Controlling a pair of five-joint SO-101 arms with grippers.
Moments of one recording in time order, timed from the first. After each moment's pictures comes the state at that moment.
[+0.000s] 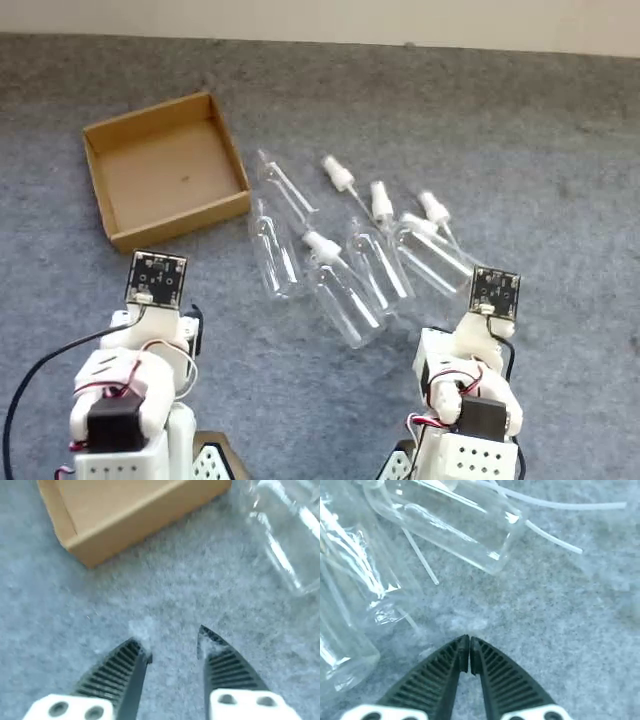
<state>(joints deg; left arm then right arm) -9.7 -104.3 81.5 77.8 -6.5 5.5 -104.6 95.7 68.3 -0.7</state>
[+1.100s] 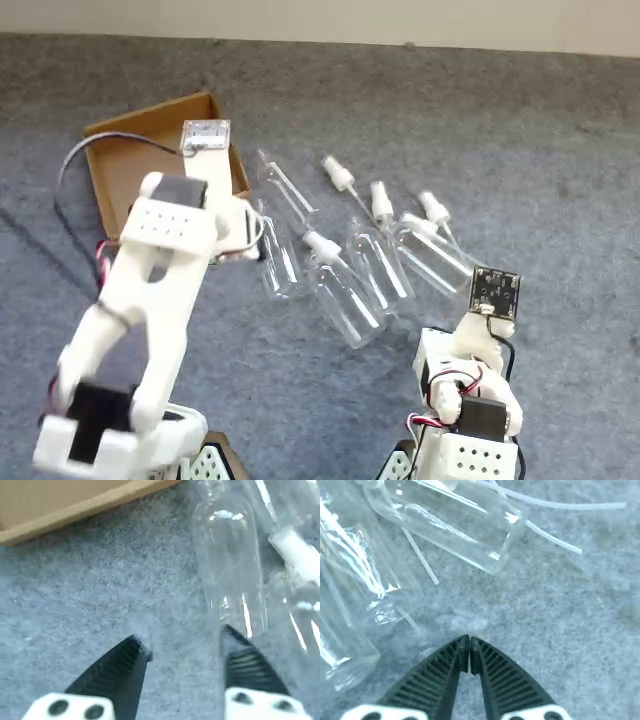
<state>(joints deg) 5.6 -11.6 20.8 79.1 22.6 5.5 -104.6 95.7 68.3 -0.7</state>
